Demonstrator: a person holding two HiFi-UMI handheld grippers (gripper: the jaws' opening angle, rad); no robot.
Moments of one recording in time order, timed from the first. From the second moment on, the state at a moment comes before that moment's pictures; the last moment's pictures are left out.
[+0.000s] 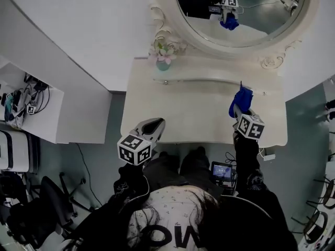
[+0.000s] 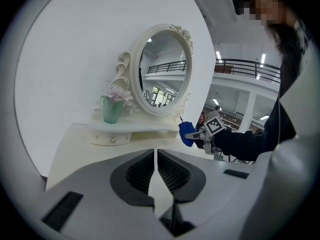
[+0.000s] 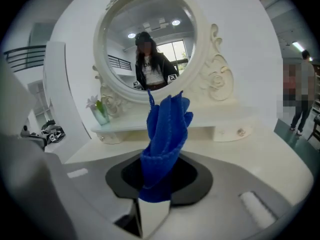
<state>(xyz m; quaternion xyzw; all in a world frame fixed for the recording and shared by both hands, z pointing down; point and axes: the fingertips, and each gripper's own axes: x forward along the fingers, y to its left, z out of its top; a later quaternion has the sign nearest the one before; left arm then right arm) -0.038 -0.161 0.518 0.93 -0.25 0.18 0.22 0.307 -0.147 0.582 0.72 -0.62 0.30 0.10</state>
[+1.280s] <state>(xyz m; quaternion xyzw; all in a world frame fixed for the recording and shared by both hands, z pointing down) -0.275 -0.182 0.527 0.89 -0.36 0.14 0.24 -0.196 -0.240 0.677 0.44 -0.81 0.24 0.30</state>
